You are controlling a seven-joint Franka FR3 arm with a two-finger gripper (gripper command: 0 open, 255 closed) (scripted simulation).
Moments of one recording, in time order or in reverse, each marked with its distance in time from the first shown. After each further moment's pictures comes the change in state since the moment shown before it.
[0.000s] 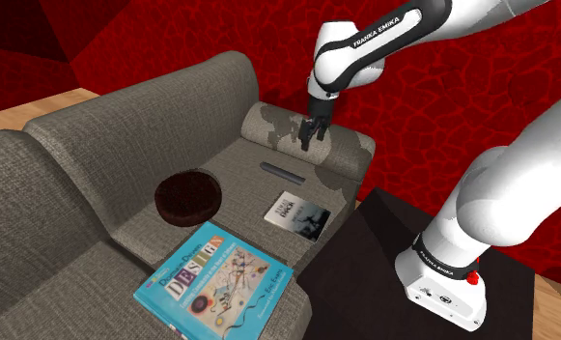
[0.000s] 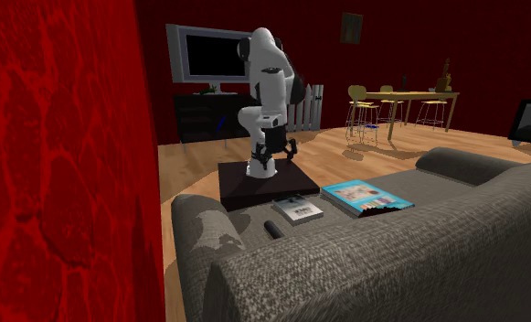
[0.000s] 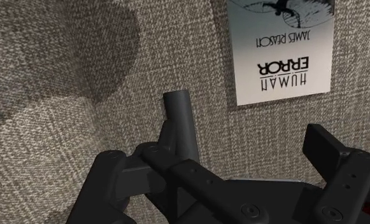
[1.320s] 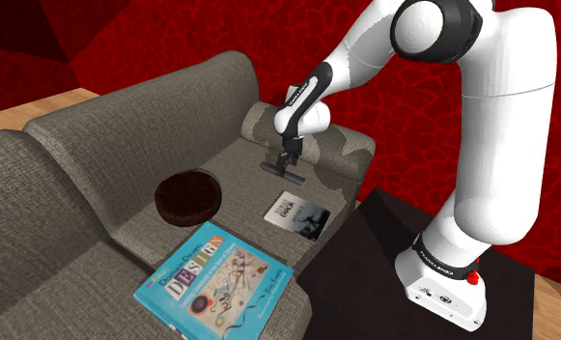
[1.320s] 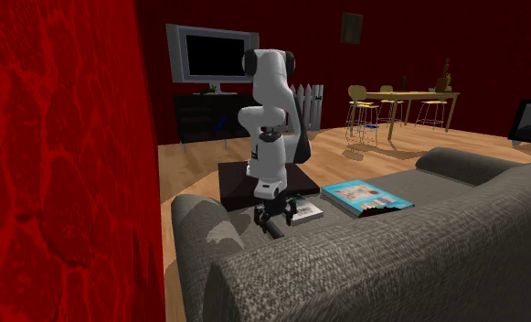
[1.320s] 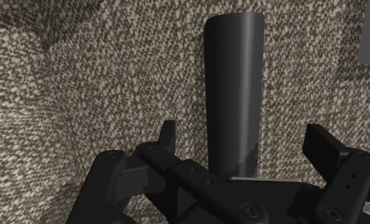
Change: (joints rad) arm -0.044 0.678 0.028 0.315 0.173 0.347 -0.264
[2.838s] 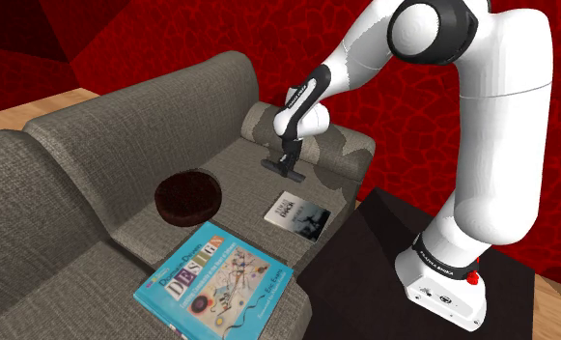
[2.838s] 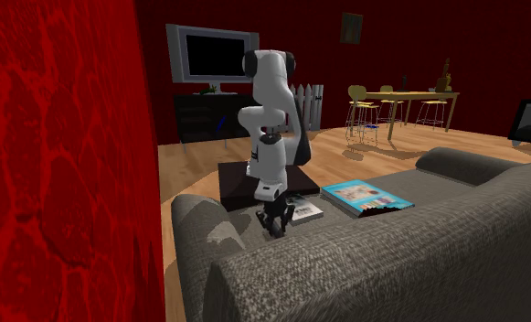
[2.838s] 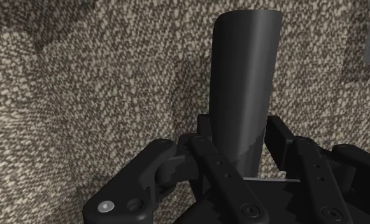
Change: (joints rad) arm 0.000 0.016 0.004 0.003 0.005 0.014 -0.002
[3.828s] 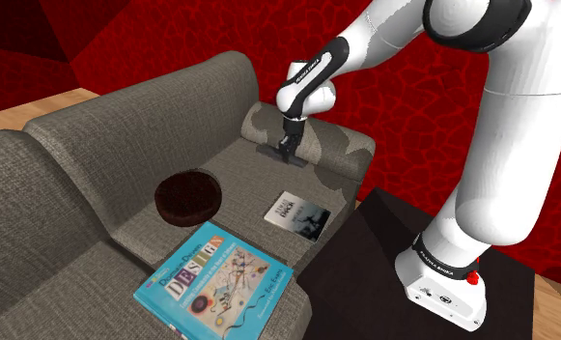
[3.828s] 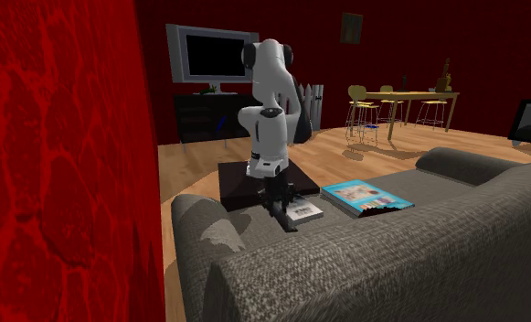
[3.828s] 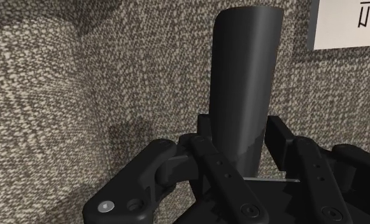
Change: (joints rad) arm 0.025 -0.172 -0.035 -0.014 -0.057 -0.156 0.052
